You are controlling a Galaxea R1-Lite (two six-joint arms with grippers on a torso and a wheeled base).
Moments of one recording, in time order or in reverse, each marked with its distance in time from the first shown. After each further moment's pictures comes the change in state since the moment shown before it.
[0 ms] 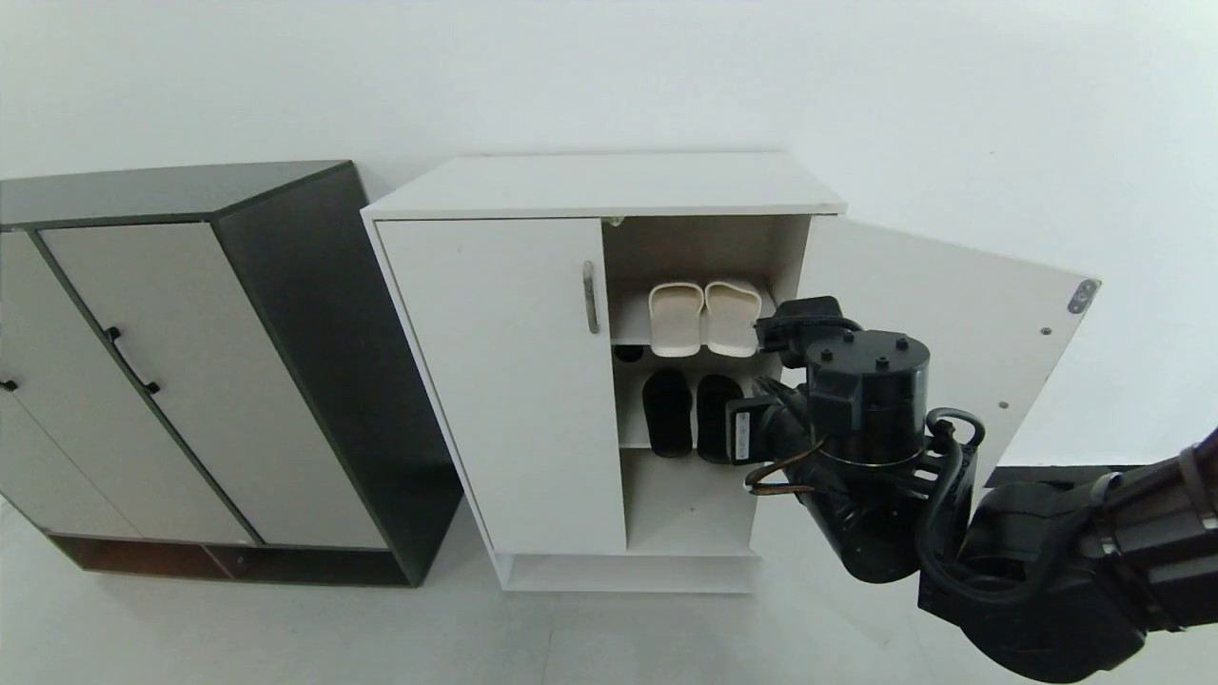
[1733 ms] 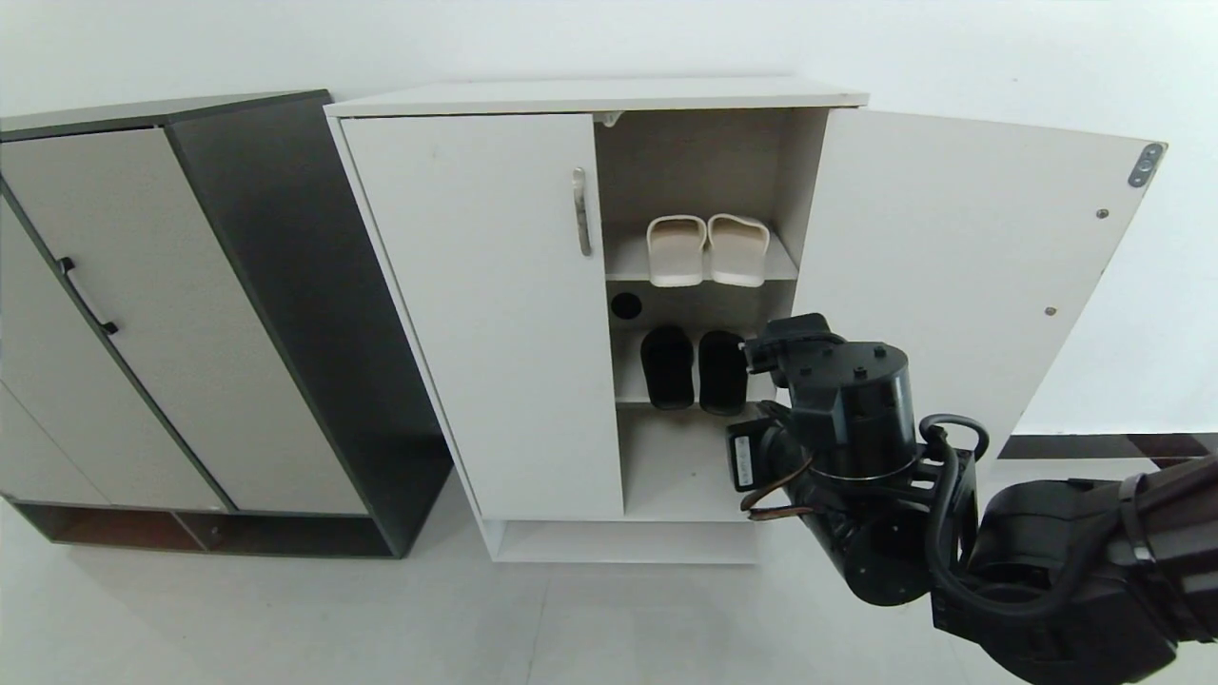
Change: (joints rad) left arm 0.000 0.000 0.000 0.000 -0.001 -0.001; right arm 0.038 -0.027 -0.012 0.168 -0.034 0.013
